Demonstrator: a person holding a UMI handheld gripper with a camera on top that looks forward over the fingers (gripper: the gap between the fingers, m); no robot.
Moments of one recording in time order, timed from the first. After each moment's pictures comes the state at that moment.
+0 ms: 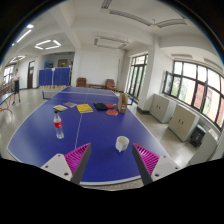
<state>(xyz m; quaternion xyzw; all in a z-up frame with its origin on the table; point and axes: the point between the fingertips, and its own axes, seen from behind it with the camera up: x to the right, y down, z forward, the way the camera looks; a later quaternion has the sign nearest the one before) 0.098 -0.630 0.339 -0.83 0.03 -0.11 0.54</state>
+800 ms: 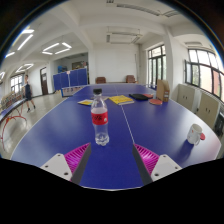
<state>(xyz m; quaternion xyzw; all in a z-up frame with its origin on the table) -0.184 -0.369 0.117 -0.84 0.01 0.01 0.54</state>
